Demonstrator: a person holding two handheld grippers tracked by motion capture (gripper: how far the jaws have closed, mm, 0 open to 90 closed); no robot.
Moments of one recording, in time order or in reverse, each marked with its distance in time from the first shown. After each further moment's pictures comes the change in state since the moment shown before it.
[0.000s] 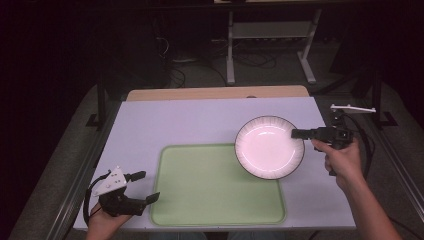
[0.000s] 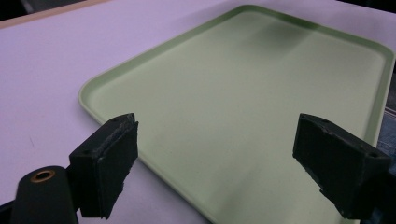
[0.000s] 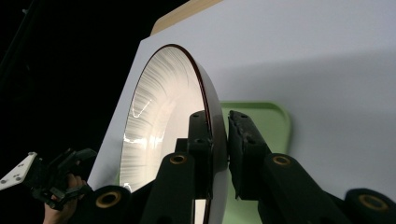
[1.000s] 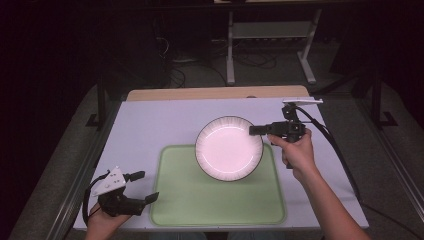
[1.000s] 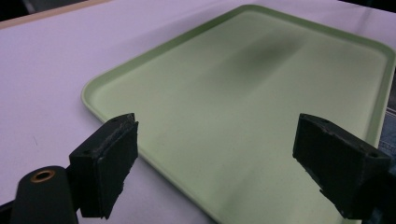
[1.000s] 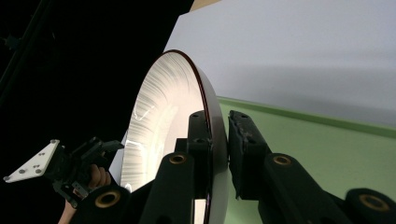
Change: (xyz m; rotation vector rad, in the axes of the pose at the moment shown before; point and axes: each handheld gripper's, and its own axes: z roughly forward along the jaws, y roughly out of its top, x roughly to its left) left arm 0.002 -0.001 -0.001 -0.002 0.003 -0.004; right arm 0.065 0.002 0.085 0.087 0.095 -0.086
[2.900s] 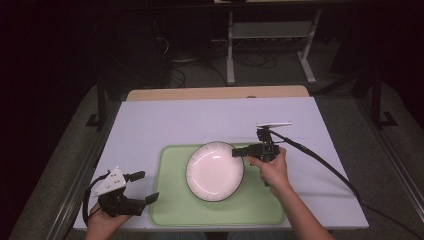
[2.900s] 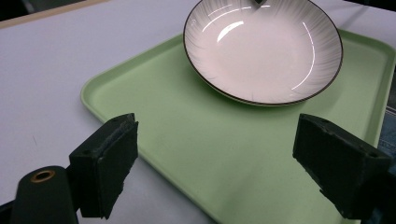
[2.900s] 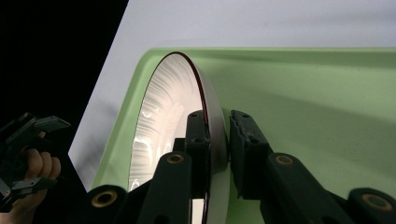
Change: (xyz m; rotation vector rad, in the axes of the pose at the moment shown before) left arm -0.001 0.000 0.000 0.002 -0.001 0.004; right arm -0.026 -0.046 0.077 0.103 -0.067 0.016
